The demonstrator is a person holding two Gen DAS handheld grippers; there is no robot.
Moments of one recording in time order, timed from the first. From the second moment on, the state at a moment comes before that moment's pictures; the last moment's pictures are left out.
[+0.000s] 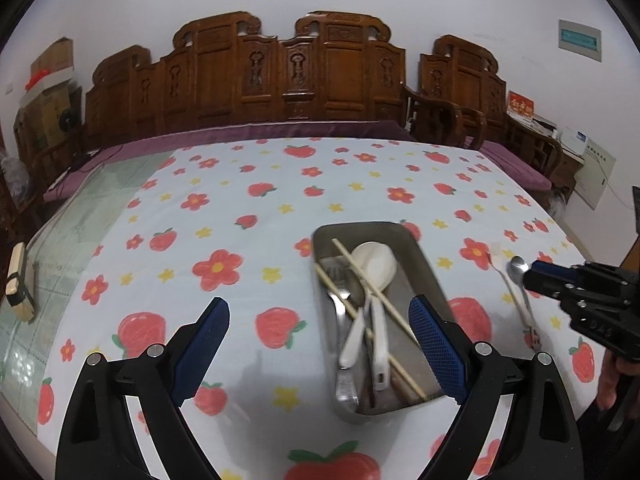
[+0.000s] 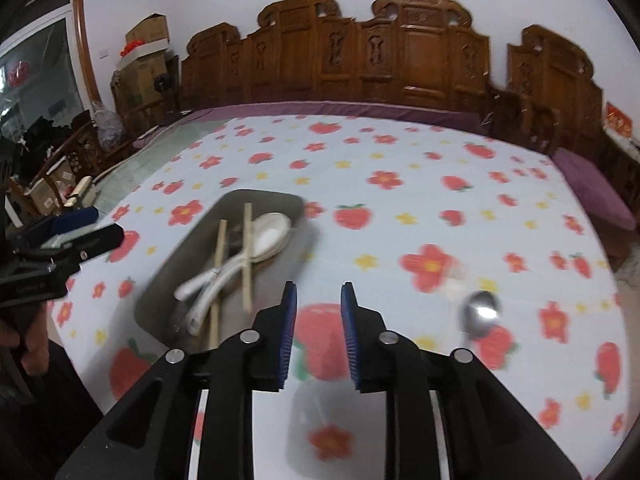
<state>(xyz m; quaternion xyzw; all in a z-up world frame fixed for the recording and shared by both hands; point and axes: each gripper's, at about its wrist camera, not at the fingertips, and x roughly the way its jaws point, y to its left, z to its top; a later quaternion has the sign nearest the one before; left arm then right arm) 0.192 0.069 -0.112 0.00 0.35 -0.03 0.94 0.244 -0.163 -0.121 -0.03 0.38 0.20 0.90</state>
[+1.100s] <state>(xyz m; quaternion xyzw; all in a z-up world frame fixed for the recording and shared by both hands) 0.189 -0.048 -0.114 0.05 0.36 -0.10 0.93 0.302 -0.253 -0.217 -0.02 0.46 0.09 0.88</state>
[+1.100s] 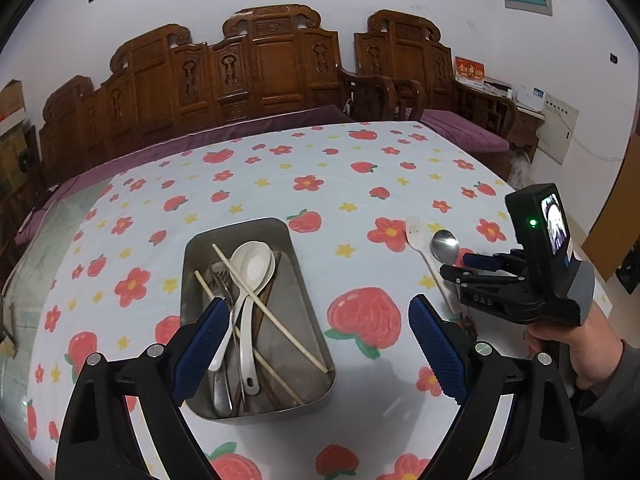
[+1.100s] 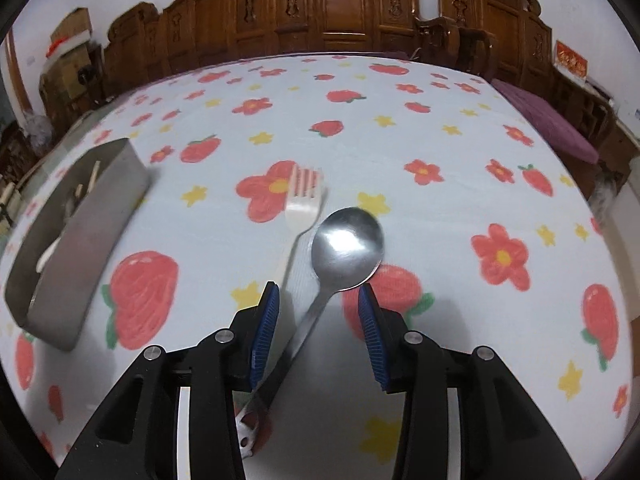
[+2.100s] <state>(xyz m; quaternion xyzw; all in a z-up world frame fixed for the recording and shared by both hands) 0.226 -0.119 -0.137 0.09 0.38 -0.14 0.91 0.297 -0.314 -0.215 -0.04 0.50 0.08 0.86</state>
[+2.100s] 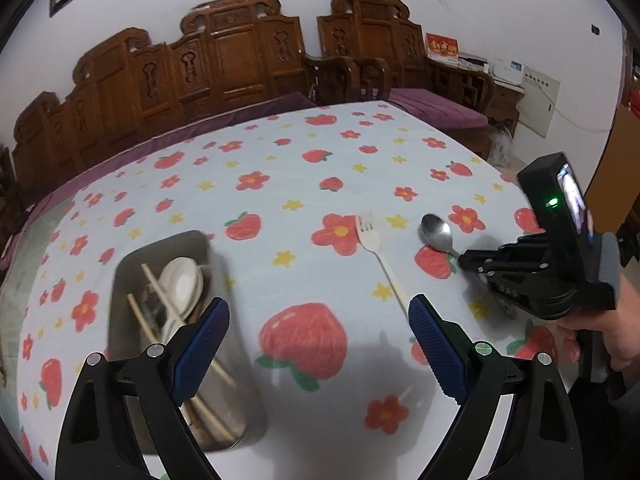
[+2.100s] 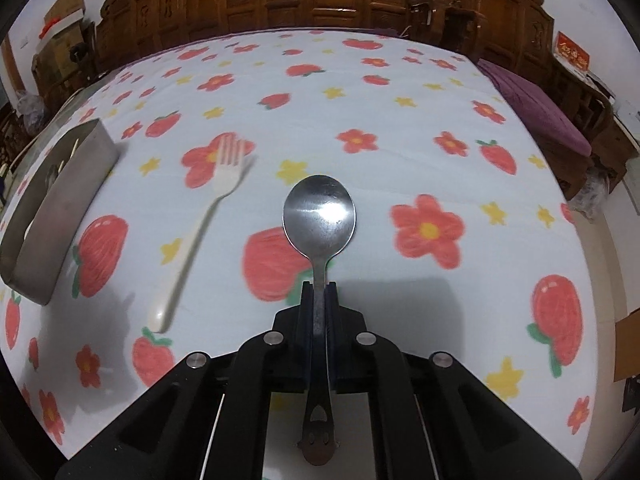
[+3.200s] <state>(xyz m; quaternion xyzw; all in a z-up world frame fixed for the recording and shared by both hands) 0.314 -0.198 -0.218 0.09 0.48 -0.16 0.86 0.300 -0.352 -0.193 0.05 0.46 0.10 0.88</state>
